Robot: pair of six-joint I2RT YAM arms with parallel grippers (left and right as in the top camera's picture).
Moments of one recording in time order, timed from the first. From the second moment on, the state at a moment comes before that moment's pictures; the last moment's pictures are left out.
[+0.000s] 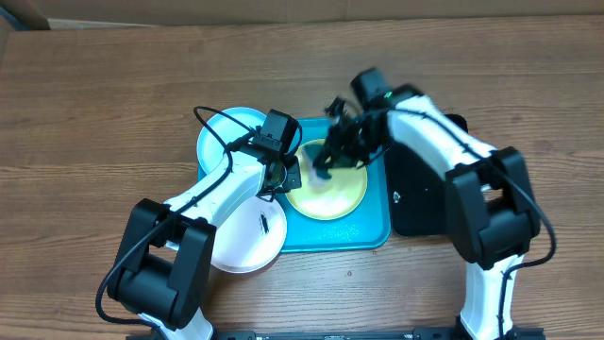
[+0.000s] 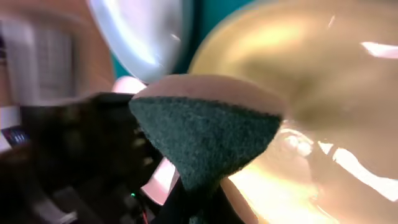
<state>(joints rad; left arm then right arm) -0.42 1.82 1.10 -0.60 0.02 -0.54 0.36 2.12 1.61 -0.93 -0.83 0.23</state>
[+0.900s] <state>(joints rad) -0.42 1.82 1.10 -0.60 0.02 -0.54 -0.02 1.97 1.59 -1.19 -0.28 0.10</state>
